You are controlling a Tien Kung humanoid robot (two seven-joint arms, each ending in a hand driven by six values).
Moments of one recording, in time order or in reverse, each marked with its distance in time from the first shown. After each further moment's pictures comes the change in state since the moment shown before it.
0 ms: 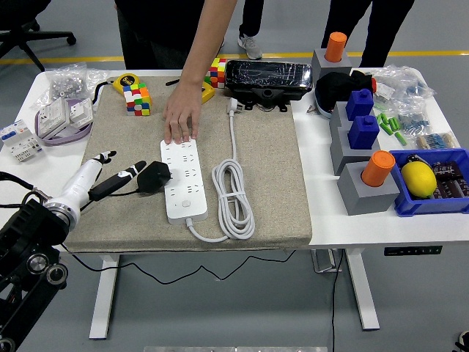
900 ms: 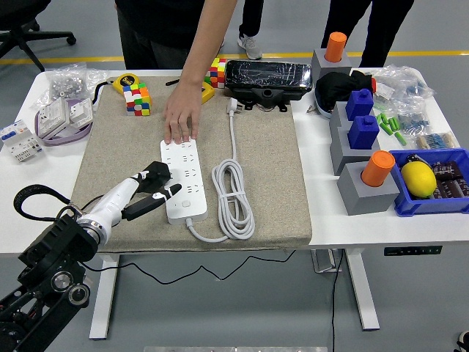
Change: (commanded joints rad) left arm -0.027 -0.009 0.138 -0.001 -0.035 0.020 0.000; right arm 0.006 -0.003 0.006 0.000 -0.005 0.001 0.000
